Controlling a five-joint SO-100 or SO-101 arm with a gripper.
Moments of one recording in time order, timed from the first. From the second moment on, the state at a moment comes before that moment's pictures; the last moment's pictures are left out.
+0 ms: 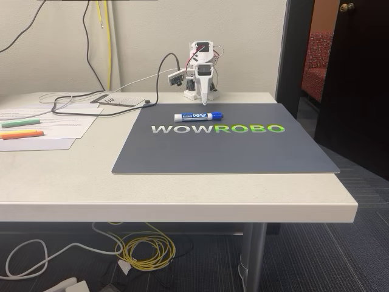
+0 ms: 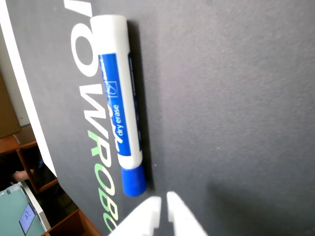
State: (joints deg) arm -12.9 188.3 174.2 59.8 0.4
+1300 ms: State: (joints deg) arm -11.5 188.3 174.4 45.8 -16.3
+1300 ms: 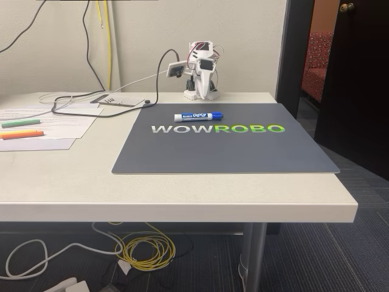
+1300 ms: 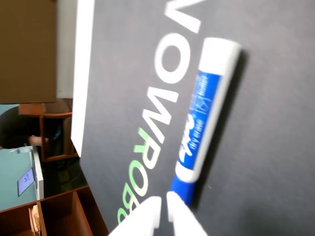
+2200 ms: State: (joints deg) arm -1.7 132.8 154.5 20.2 -40.8
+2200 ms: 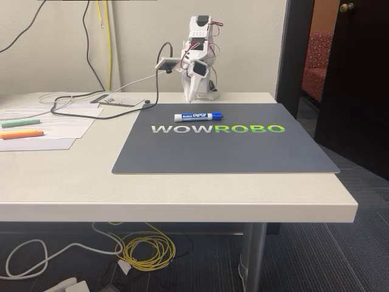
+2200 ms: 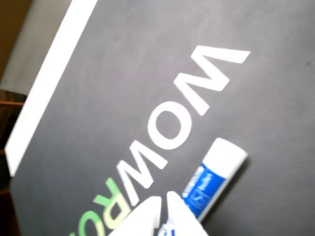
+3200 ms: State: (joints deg) arm -1.5 111.4 125.2 55.6 -37.7
